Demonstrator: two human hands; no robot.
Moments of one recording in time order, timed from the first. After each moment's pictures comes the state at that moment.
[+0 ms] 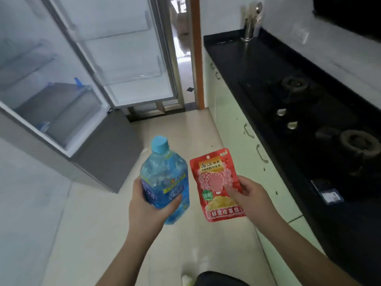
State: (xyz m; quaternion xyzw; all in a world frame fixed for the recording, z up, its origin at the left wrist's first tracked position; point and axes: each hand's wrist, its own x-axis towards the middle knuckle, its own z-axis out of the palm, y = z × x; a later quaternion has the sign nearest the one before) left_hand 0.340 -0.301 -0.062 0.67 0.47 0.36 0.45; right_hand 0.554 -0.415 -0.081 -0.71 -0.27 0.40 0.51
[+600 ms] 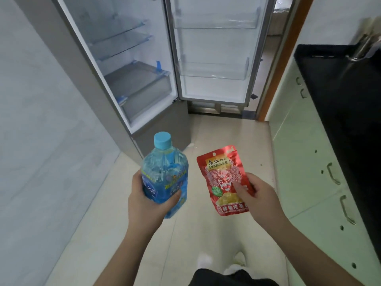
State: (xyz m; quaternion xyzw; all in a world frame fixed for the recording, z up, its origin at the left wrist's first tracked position) left_hand 0.207 -0.182 -0.069 0.58 0.59 0.45 0.34; right_hand 0.463 -0.220 -0.084 -0.67 -0.47 0.38 0.43
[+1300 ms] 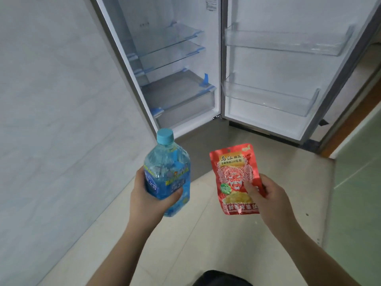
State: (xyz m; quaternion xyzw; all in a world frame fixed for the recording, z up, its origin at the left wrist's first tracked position) left_hand 0.276 -0.026 -0.043 0.47 0.67 0.50 0.29; right_hand 0.543 0.014 -0.078 -0.59 -0.55 0.44 0.39
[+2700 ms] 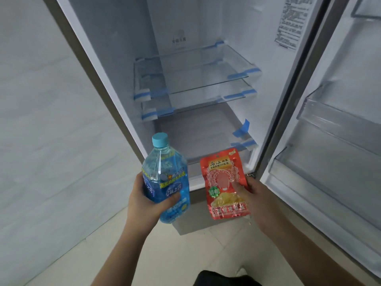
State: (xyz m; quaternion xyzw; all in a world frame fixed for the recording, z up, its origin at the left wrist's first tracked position) left_hand 0.187 0.348 -0.058 0.35 0.68 0.58 0.29; right_hand 0.422 0.471 -0.083 -0.49 -0.53 0.63 0.27
